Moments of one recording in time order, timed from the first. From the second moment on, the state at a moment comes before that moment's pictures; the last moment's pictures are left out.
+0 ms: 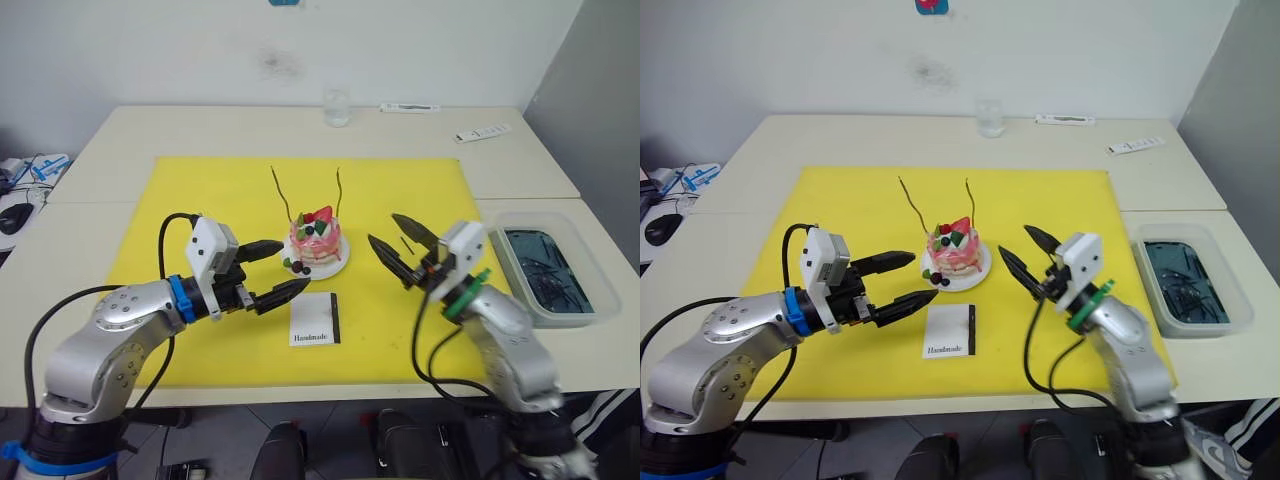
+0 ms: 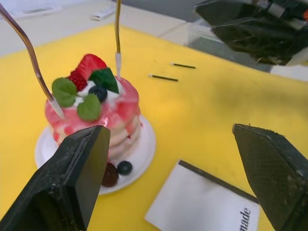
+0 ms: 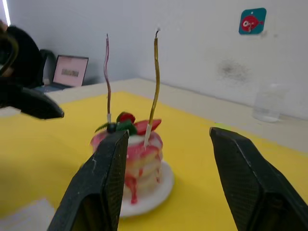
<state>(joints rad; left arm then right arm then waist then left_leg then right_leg) -0.17 0.78 0.17 -0.45 -0.74 0.70 -0.84 -0.14 -0.41 0.05 -0.49 0.35 0.28 0.58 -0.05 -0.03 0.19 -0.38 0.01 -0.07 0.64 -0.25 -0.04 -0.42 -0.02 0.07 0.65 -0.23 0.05</state>
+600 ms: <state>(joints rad) -0.31 0.91 0.28 -0.17 -1.24 1.45 -0.75 -0.21 -0.70 0.07 -0.61 0.45 0.50 0.77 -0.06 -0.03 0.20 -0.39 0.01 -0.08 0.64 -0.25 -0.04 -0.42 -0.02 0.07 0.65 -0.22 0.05</state>
